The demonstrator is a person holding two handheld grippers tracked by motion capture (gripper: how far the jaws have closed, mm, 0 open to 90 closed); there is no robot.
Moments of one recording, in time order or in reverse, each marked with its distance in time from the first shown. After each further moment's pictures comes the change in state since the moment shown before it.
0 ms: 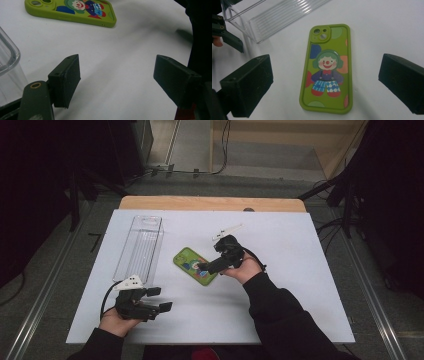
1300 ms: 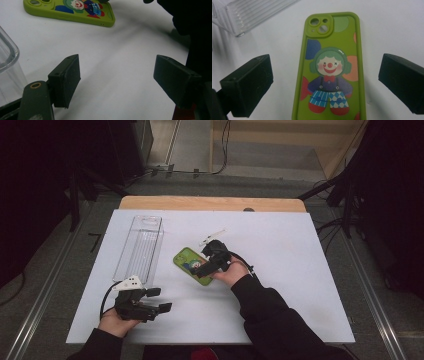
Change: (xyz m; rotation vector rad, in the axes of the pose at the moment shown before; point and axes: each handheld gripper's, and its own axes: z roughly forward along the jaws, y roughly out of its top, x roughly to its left) left arm 0.000 -0.001 -0.001 -0.001 -0.008 -0.002; right arm 0.006 0.000 0.046 0.077 -0.045 -0.007
